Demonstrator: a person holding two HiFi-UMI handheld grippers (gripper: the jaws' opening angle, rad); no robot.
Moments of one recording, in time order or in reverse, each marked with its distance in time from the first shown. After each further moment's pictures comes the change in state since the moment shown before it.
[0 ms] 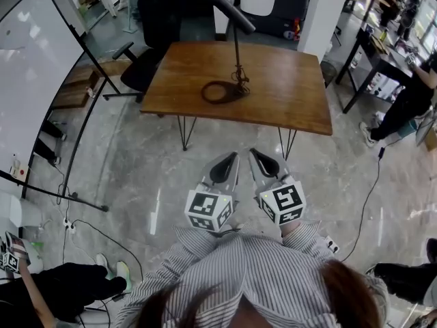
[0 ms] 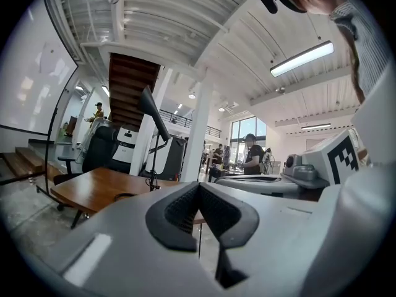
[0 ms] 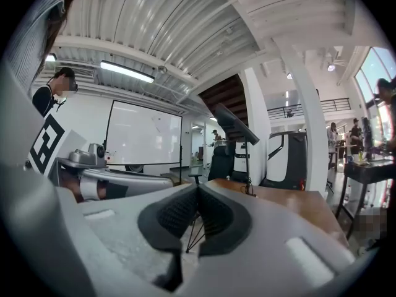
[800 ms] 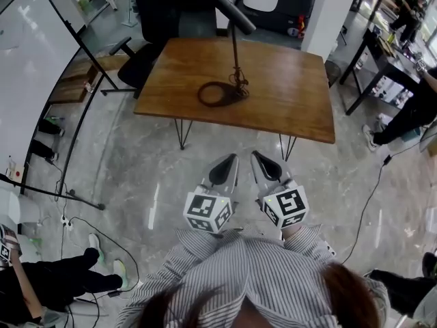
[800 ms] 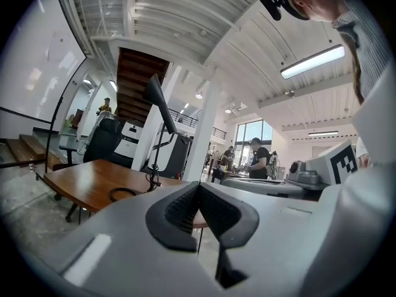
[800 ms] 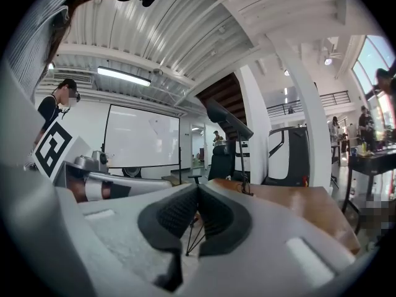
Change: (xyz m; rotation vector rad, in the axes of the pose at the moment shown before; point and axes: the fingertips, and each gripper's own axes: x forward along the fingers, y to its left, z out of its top) left arm 0.052 0.020 -0.019 -0.068 -0.008 0.031; right arm 0.026 -0.047 -0.020 0.039 -0.020 0.022
